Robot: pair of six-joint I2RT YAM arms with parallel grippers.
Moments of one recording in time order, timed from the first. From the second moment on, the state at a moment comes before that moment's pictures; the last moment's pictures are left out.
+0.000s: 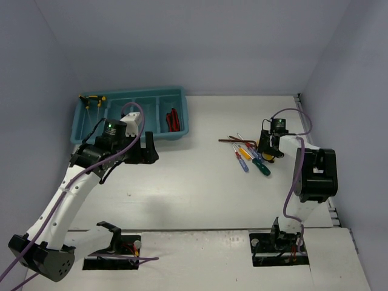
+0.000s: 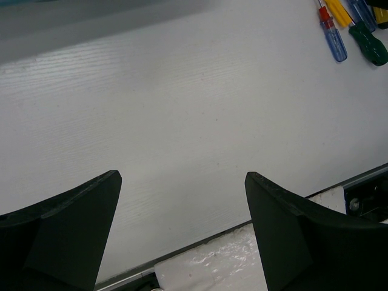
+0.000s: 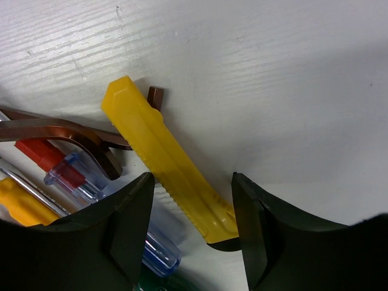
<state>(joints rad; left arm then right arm) -0.37 1.07 1.21 -0.90 0.15 -0.33 -0.04 1.76 0.98 -0.23 0.08 0.17</state>
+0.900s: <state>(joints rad) -0.37 1.04 1.18 -0.90 0.09 -0.33 0.44 1.67 1.50 -0.26 0.15 0.28</state>
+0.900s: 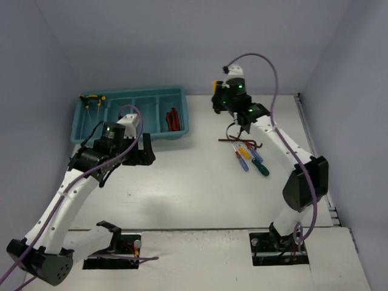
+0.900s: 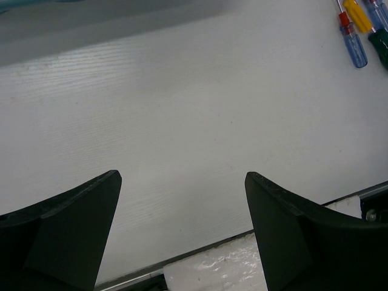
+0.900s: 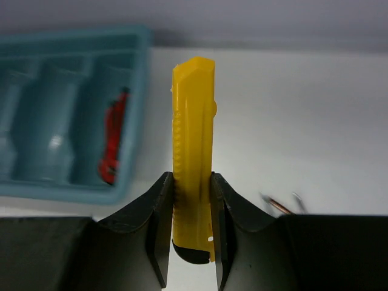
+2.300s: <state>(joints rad) -0.40 1.10 1.23 -0.89 0.09 -0.41 0.41 1.40 0.84 -0.24 0.14 0.26</state>
